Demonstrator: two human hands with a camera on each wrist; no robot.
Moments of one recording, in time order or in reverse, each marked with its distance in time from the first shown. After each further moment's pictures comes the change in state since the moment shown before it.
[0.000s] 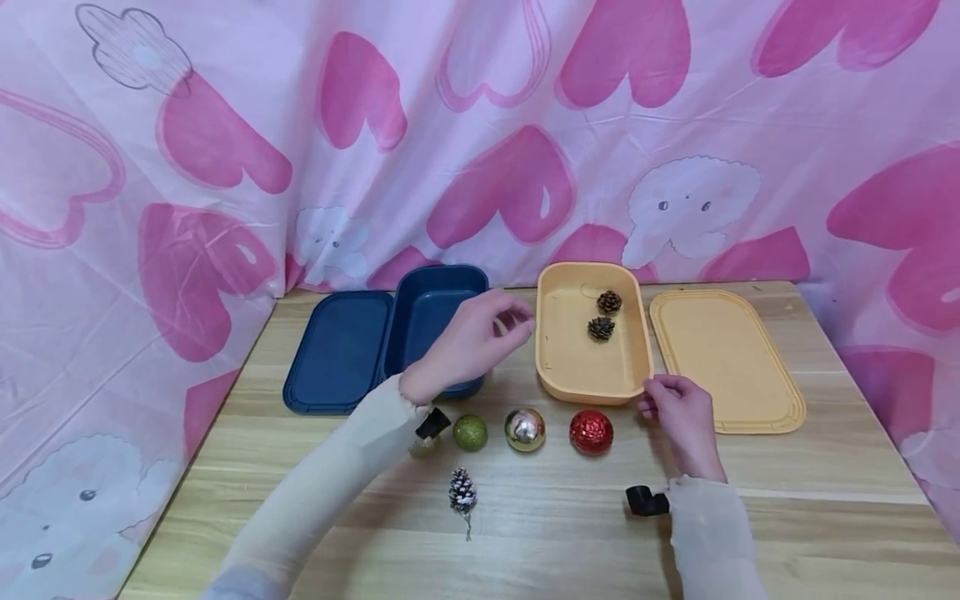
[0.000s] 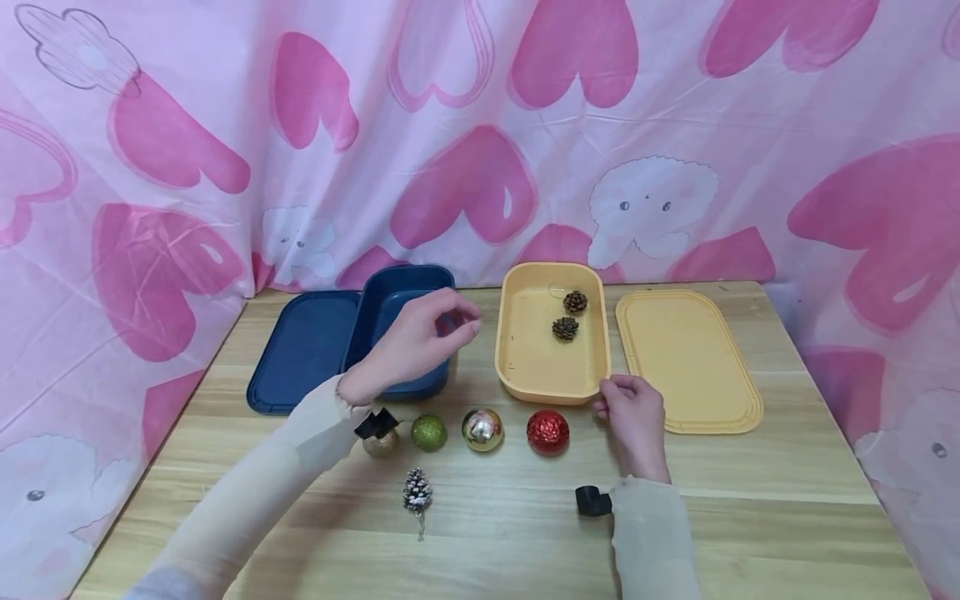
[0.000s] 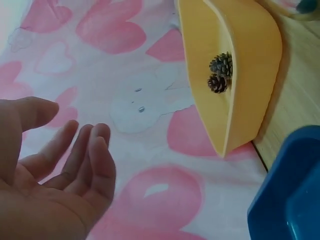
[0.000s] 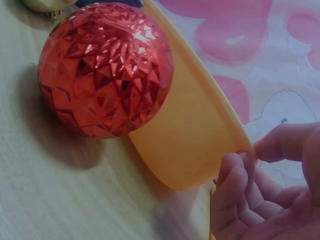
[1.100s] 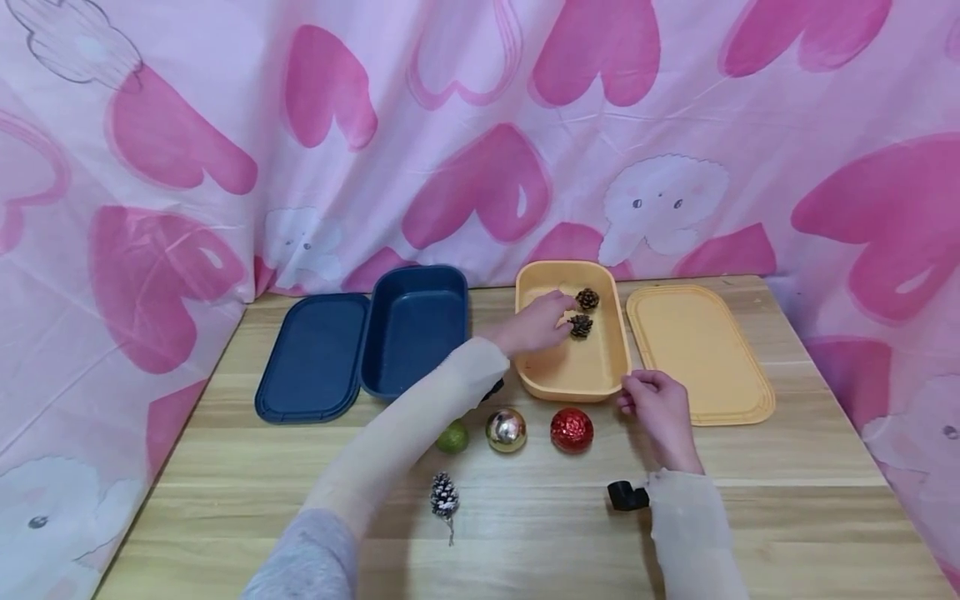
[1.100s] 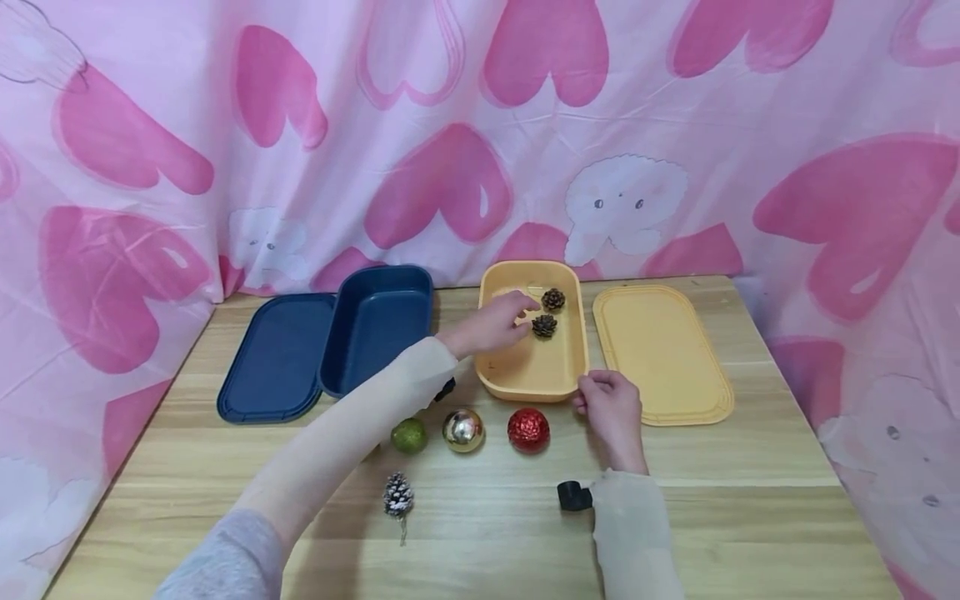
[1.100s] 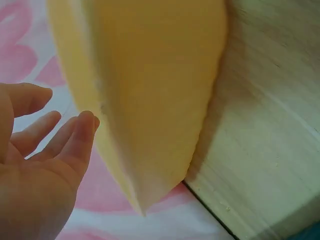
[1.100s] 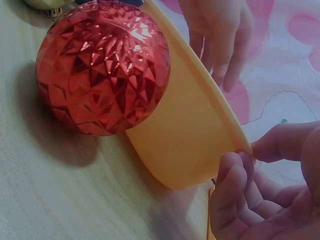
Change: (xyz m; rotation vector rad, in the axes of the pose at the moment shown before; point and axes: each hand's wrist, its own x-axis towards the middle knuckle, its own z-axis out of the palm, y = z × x) left_hand 0.099 -0.037 0.104 0.219 -0.401 0.026; right_hand 0.000 0.000 0.002 -0.039 0.021 -0.037
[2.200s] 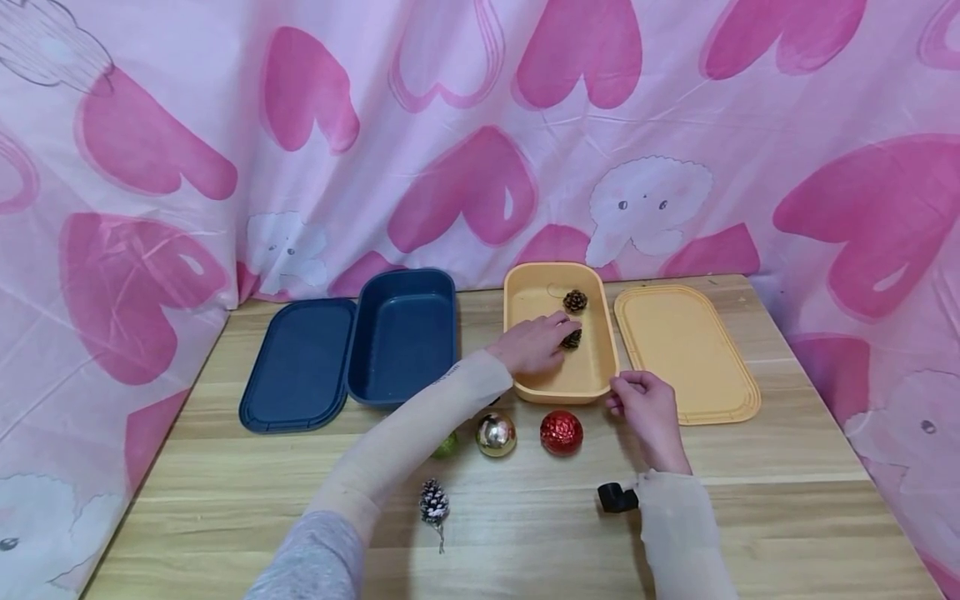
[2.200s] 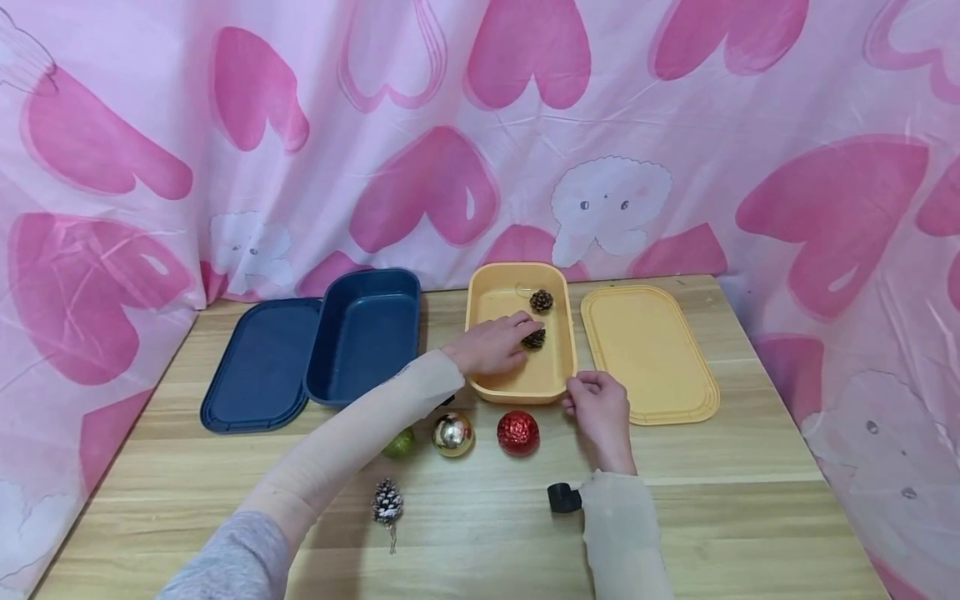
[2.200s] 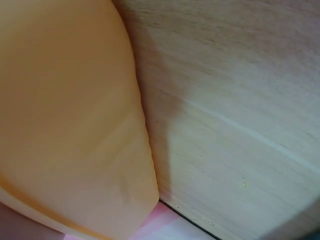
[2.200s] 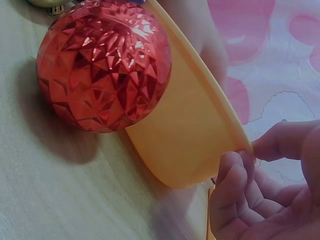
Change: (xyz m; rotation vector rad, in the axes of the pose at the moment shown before) left_hand 0.009 -0.009 0.042 0.338 -0.088 0.062; right_hand 0.001 0.001 -0.001 -0.020 0.011 -0.004
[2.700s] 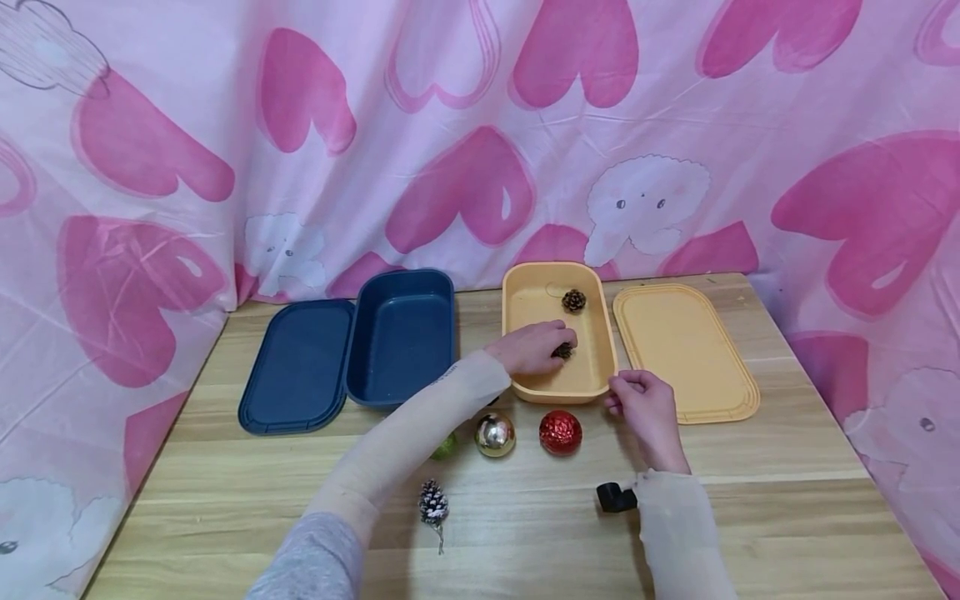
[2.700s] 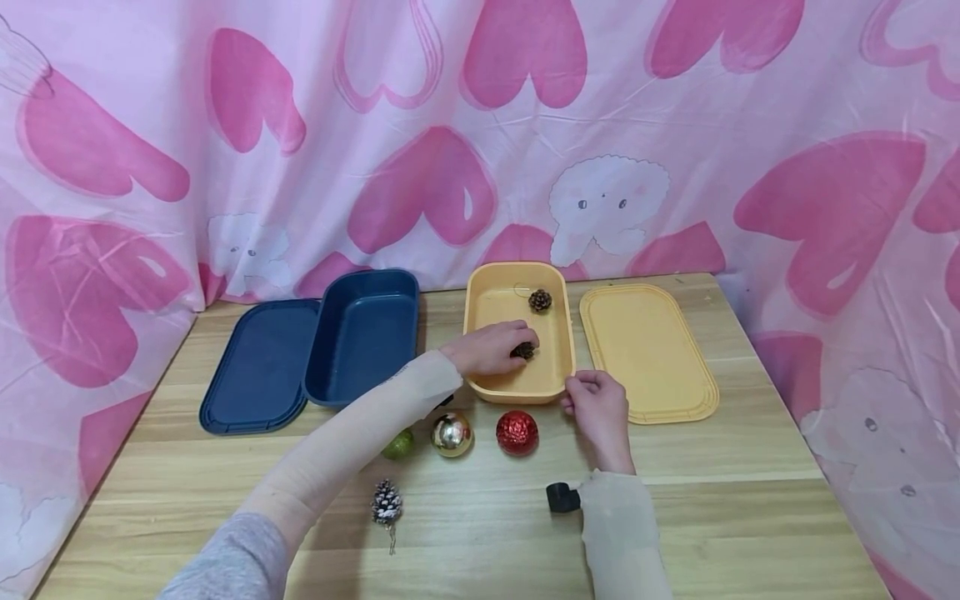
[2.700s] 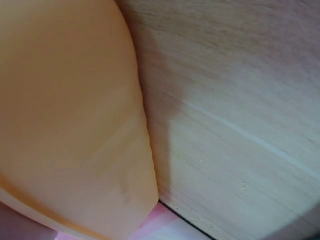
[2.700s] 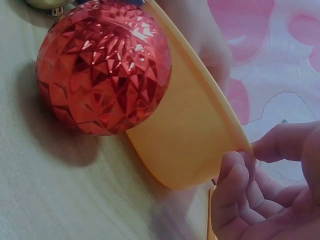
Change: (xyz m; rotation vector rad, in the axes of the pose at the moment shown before) left_hand 0.001 -0.001 -0.001 -0.060 -0.037 0.090; right_hand 0.000 -0.001 0.000 0.002 -0.001 0.000
